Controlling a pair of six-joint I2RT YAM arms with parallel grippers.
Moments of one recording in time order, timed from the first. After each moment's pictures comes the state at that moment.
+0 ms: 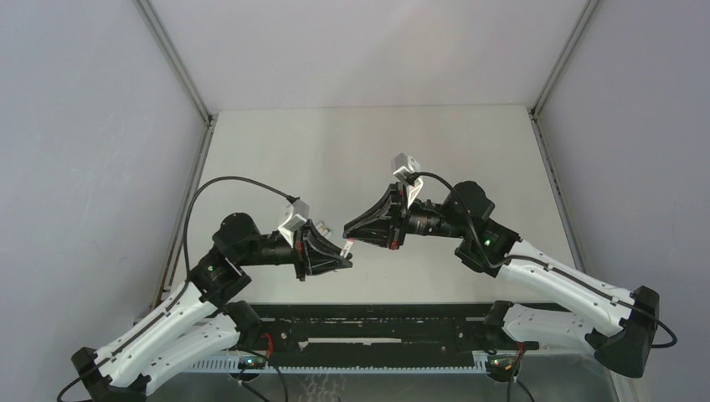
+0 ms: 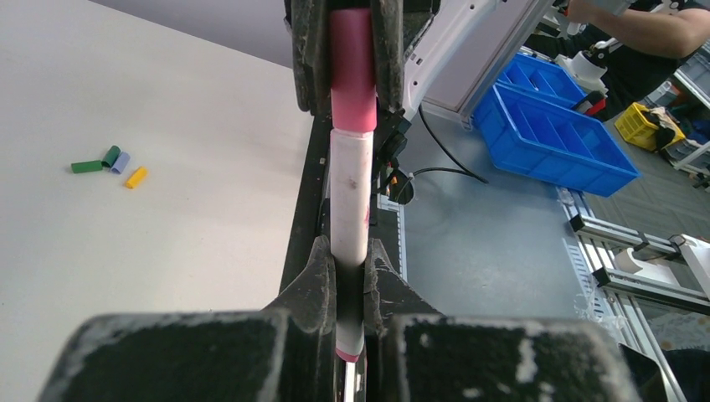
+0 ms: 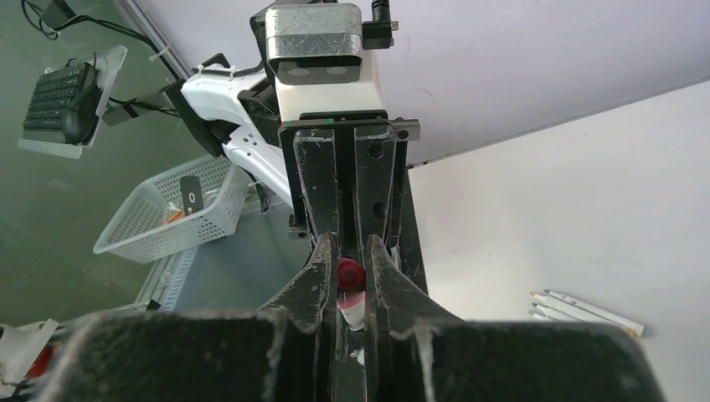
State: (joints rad) left arm -0.77 0.65 0.66 0.00 0.76 -0.36; right arm 0.94 1.01 0.92 0.21 -0.58 0.46
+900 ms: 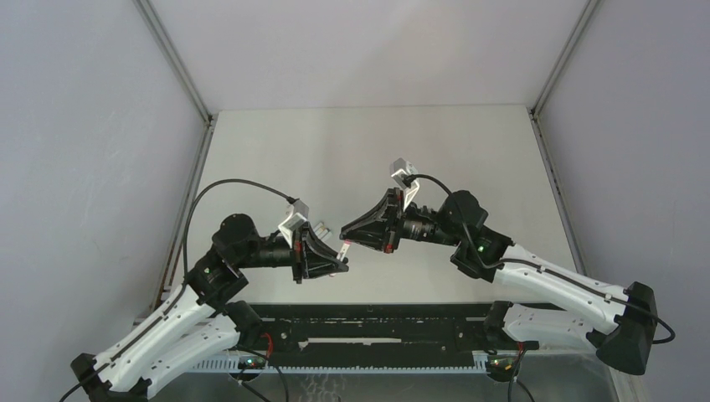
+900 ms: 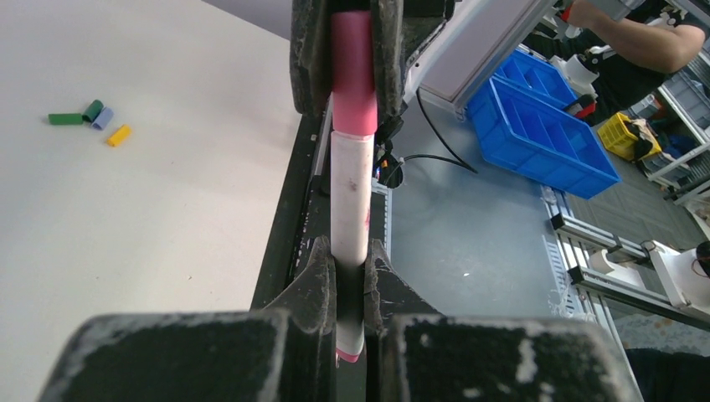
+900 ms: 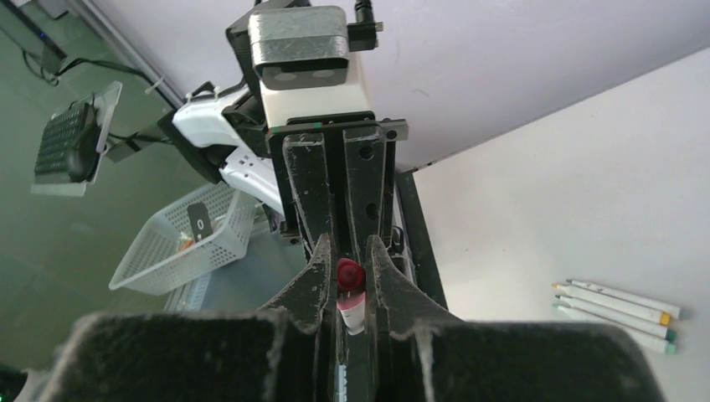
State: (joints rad) left arm -0.75 0.61 0.66 -0.08 0.77 -0.41; right arm 0.98 1.03 0.85 0.29 -0.49 0.56
